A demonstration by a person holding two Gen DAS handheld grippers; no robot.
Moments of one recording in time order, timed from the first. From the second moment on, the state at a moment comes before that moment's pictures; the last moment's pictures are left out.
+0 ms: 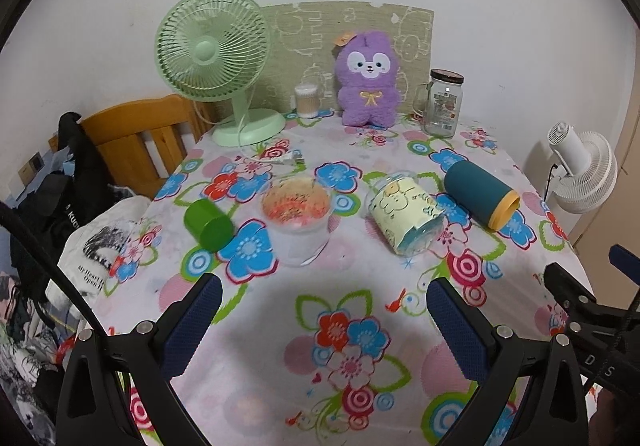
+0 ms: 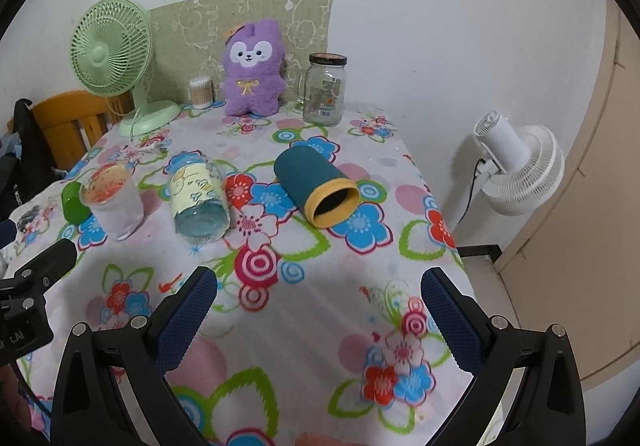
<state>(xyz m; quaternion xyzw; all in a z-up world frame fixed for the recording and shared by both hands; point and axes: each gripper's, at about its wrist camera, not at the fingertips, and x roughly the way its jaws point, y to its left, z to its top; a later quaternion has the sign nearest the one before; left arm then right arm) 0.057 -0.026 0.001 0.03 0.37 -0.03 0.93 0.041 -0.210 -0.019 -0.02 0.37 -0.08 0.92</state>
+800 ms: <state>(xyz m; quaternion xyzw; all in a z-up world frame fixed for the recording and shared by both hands) 0.147 -0.067 -0.017 0.05 0.39 -0.03 0.92 0.179 -0.249 -0.044 -0.06 0.44 -0.05 0.89</state>
